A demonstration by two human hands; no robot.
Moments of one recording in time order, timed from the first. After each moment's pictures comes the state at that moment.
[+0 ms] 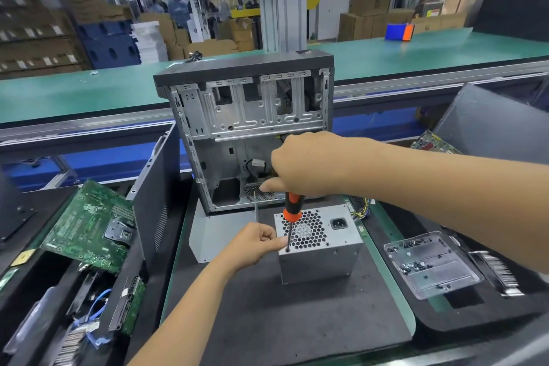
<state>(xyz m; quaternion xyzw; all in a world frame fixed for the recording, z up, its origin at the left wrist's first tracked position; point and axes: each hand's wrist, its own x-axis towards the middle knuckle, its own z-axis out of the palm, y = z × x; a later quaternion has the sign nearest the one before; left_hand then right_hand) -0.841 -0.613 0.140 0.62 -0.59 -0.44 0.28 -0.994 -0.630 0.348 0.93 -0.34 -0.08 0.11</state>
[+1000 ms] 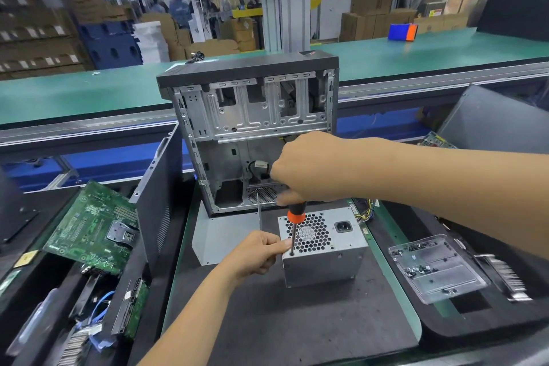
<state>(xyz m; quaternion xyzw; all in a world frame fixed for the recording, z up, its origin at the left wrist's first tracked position) -0.846 -0.606 0.141 0.59 -0.48 -0.56 0.31 -0.994 -0.639 0.346 0.95 -0.22 -0.10 0.20</state>
